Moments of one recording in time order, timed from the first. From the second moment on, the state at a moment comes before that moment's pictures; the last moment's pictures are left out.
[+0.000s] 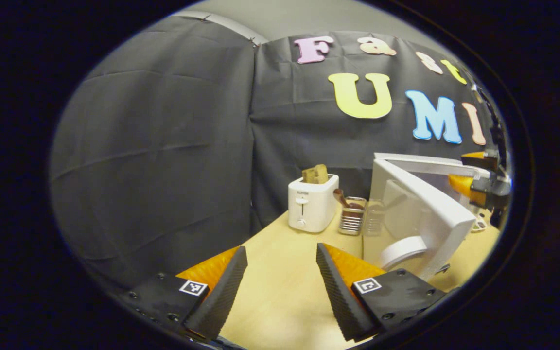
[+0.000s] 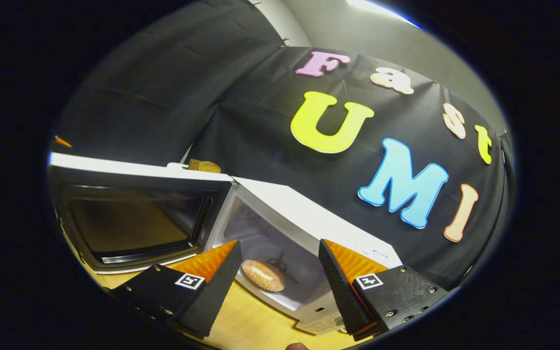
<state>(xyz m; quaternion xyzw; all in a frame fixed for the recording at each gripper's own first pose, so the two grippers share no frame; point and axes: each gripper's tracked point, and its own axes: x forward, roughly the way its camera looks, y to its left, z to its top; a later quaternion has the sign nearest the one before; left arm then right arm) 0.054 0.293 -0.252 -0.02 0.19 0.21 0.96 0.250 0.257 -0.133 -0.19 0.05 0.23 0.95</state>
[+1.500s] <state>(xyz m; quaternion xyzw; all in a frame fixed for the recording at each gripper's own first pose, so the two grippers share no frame) 0.153 0.048 -0.235 -0.01 0.18 -0.10 0.98 0.158 0.092 -0.083 -0.12 0.08 0.07 0.99</state>
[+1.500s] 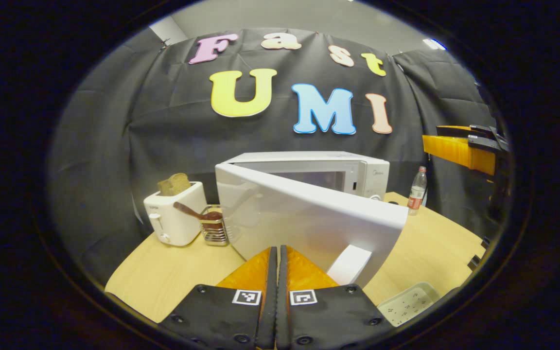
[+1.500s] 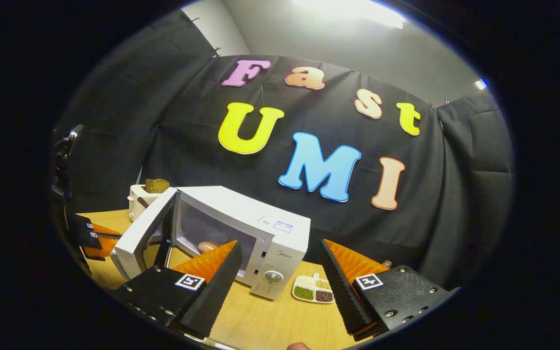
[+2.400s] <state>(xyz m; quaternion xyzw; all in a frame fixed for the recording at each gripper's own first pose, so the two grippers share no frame) 0.268 -0.091 -0.230 -0.02 0.15 -0.23 0.96 0.125 -0.018 -0.084 -0.13 0.11 -0.07 0.98</state>
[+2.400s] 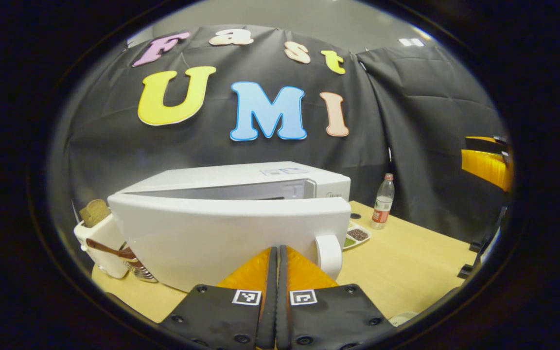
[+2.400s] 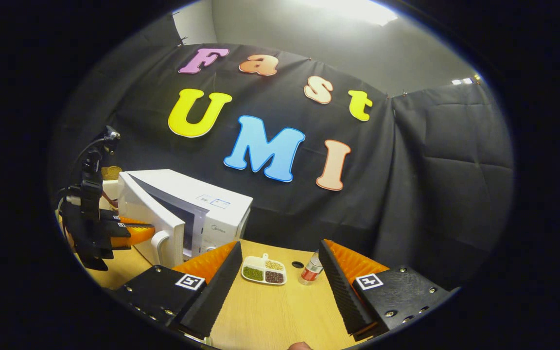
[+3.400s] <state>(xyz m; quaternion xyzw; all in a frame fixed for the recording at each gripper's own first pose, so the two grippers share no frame) 0.333 -0.113 -0.233 -0.03 0.14 -0.20 0.97 0.105 -0.051 -0.088 -0.13 0.12 -0.10 0.98</state>
